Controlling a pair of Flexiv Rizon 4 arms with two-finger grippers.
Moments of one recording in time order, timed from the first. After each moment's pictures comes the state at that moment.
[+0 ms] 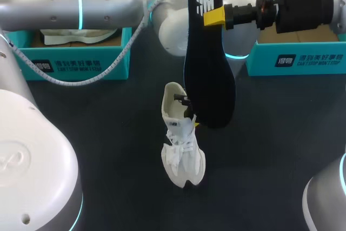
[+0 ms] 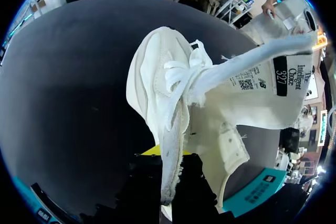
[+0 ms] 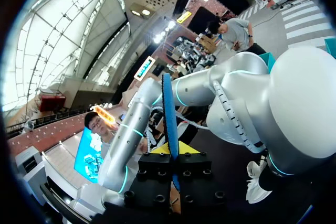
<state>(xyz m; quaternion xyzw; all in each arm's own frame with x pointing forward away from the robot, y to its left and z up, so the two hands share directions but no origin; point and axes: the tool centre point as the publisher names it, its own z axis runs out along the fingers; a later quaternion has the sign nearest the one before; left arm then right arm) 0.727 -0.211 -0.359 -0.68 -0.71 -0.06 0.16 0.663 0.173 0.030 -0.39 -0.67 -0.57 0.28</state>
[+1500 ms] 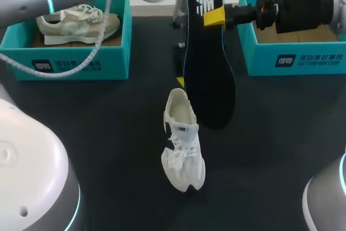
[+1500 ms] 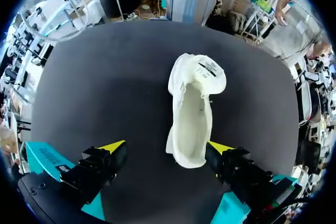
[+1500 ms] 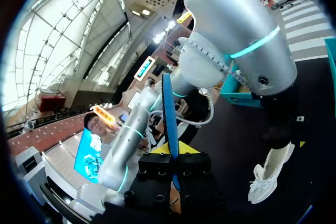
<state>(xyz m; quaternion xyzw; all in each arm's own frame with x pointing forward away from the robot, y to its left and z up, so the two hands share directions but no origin) 0.796 -0.237 -0.246 -0.65 -0.75 0.10 0.08 0.663 0.173 0.030 -0.39 -0.67 -0.57 0.28</state>
